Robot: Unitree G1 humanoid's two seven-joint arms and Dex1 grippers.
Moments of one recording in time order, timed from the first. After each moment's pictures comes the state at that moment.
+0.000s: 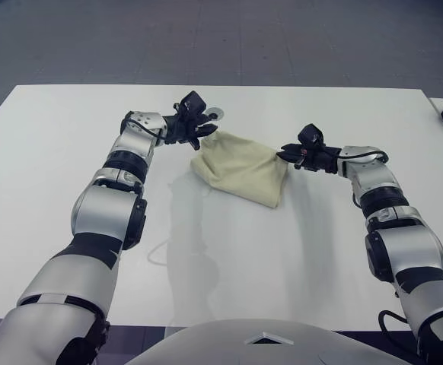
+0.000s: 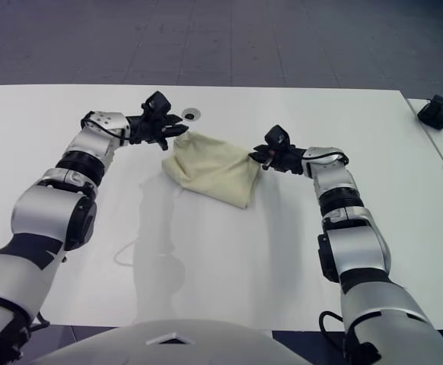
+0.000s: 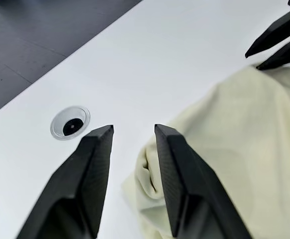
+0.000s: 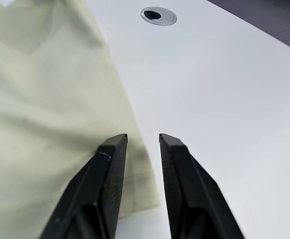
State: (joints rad) left arm -1.09 0.29 -0.10 1.25 0.05 -0.08 -0.84; right arm -0.79 -0.43 0.09 1.01 0.03 -0.04 0.90
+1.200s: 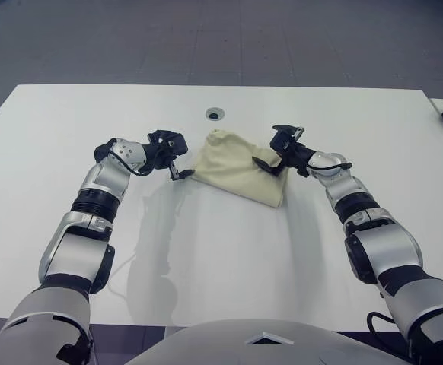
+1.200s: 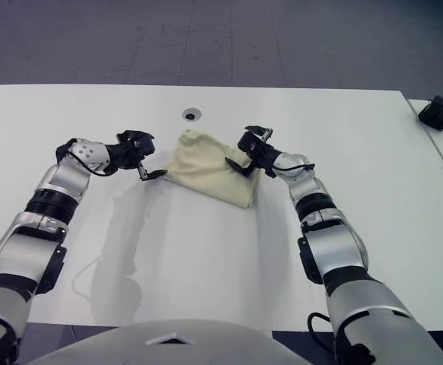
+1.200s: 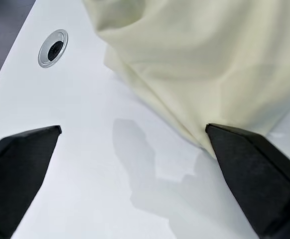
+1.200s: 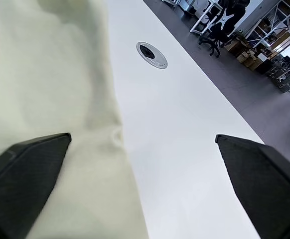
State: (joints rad) left arm -0.71 0.52 -0.30 0.70 0.26 -0.07 -0.88; right arm -0.80 -0.32 0.20 1.14 -0.20 -0.42 0.54
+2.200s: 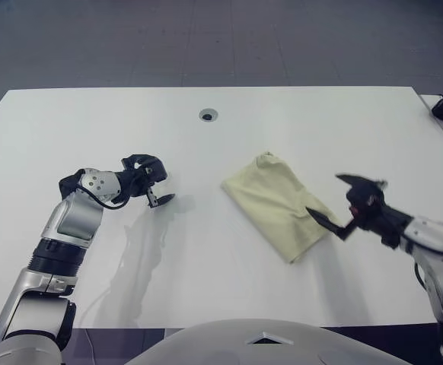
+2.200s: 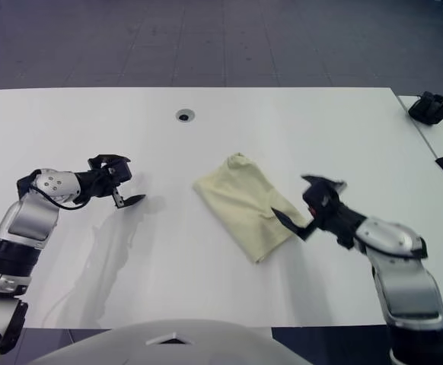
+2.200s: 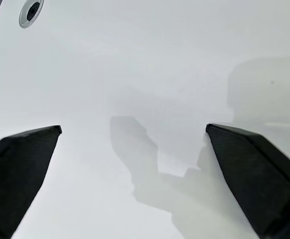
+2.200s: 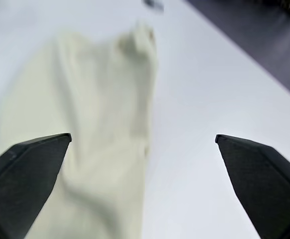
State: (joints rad) left arm -0.31 0.69 -0.19 0.06 0.20 0.29 -0.90; right arm 0.00 -0.61 -0.12 -0.52 0.26 0.56 0.76
